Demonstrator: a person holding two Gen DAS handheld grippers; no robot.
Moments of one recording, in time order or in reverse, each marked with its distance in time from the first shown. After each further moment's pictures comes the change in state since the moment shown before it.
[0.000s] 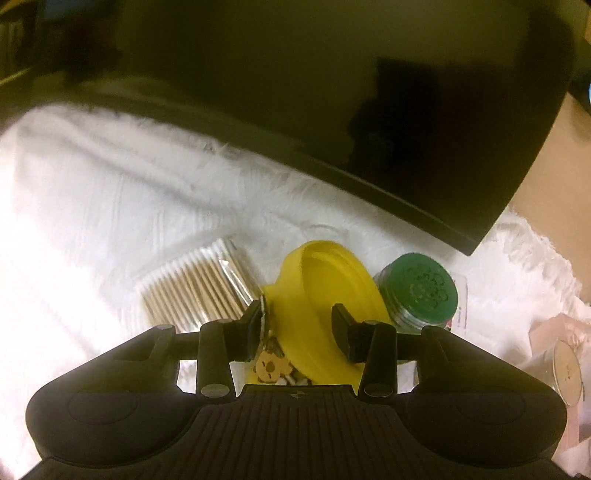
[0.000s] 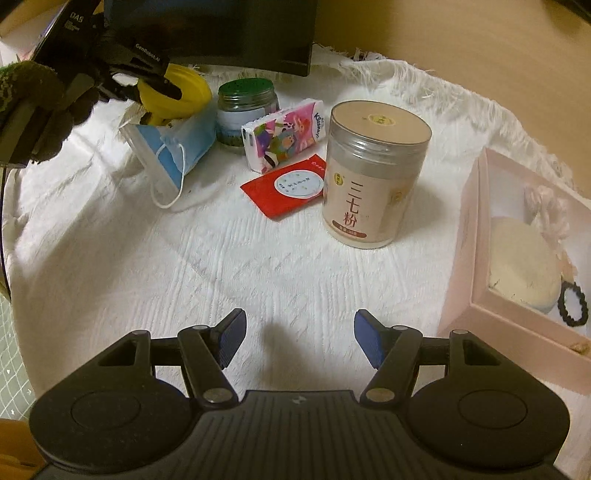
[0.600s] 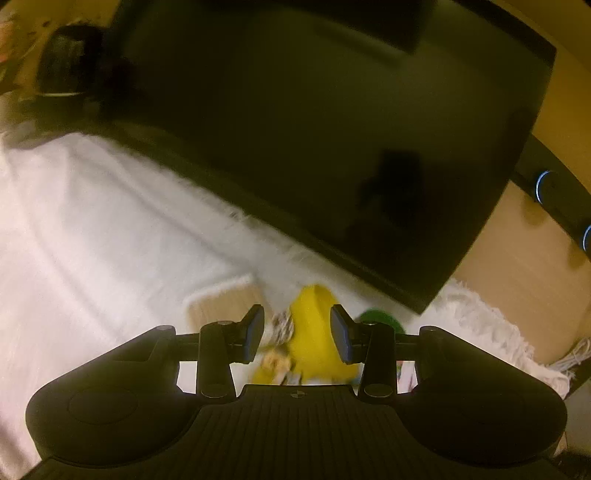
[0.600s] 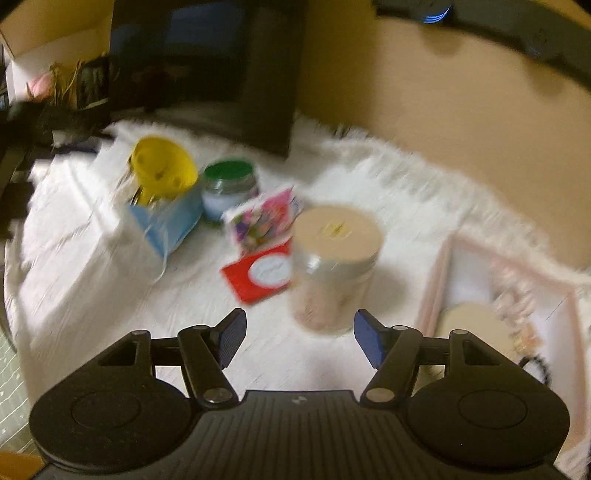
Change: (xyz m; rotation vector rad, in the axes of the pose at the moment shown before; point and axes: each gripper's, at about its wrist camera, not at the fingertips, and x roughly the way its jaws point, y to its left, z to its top) left arm -0.086 0.022 -0.021 -0.118 -0.261 -0.078; right arm -0.021 -0.016 0.037 -0.043 -0.124 -0.001
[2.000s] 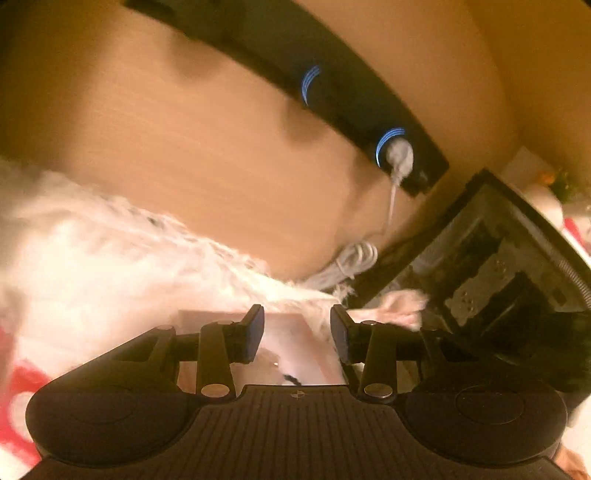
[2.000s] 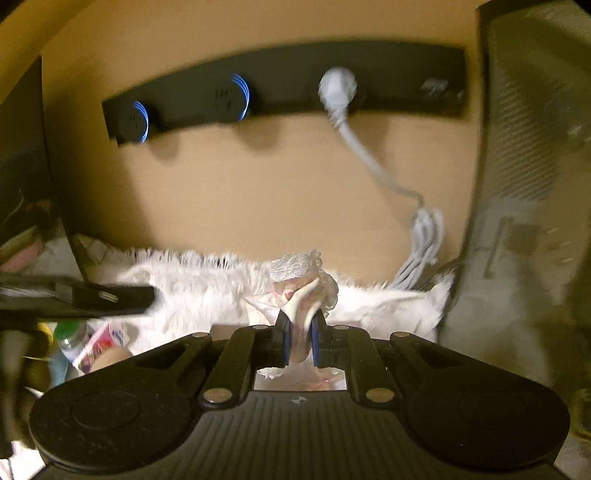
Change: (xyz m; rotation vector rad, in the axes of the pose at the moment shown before) left arm 0.064 -0.275 -0.054 0.174 0.298 -0.723; right arm -0.091 -0.202 0.029 0.423 -0.157 -0.252
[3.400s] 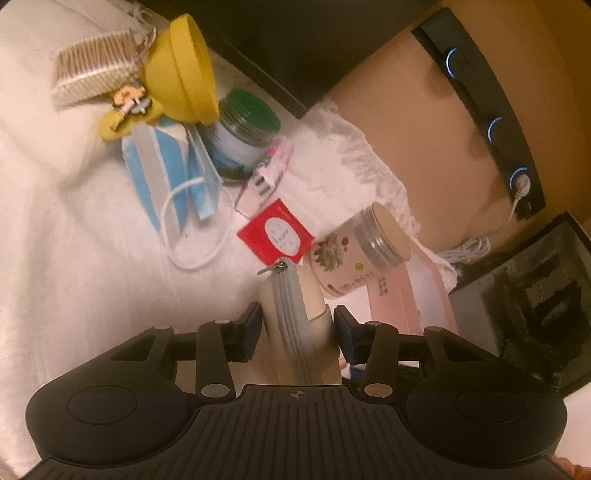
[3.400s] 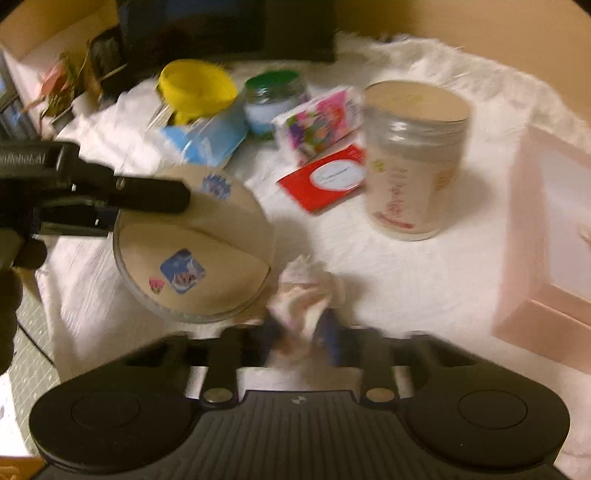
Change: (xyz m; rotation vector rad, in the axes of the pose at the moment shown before) left arm -0.164 0.134 -0.148 -0.351 -0.037 0.244; right arm 0.056 0.200 -0.171 -0.341 0.351 0.388
